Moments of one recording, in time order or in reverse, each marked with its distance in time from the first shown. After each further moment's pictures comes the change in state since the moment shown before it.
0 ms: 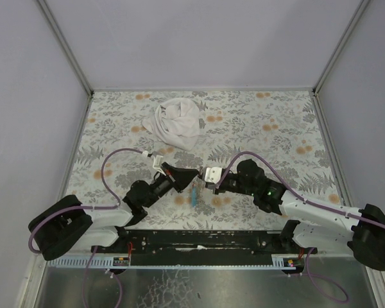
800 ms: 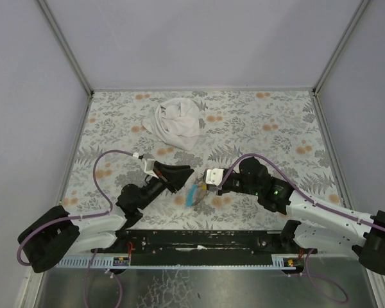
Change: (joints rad) left arm 0.010 -0.131 -0.050 0.036 -0.024 0.098; right arm 0.006 -0.070 0.068 -0.188 0.028 -0.068
